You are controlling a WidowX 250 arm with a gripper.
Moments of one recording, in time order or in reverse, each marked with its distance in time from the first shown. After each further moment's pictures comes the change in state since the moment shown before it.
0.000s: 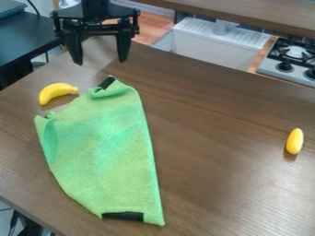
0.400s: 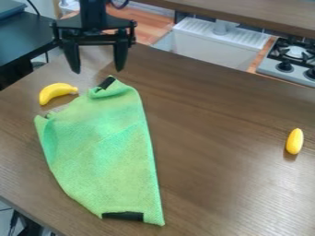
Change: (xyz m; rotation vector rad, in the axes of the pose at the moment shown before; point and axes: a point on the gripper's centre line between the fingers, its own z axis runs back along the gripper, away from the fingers) arm 0.000 0.007 -0.017 0.035 0.035 0.009
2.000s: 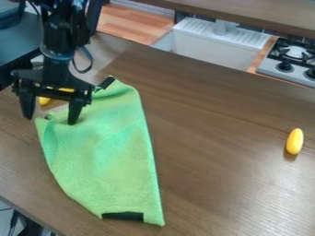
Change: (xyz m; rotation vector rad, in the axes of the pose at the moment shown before) arm -0.027 0.068 -0.067 0.240 0.087 -0.110
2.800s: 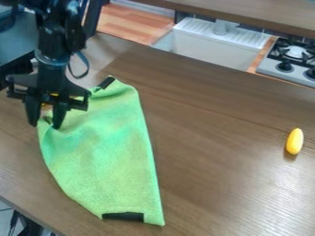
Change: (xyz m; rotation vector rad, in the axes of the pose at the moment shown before) arm -0.009 0.004 0.002 -0.006 -0.008 -0.024
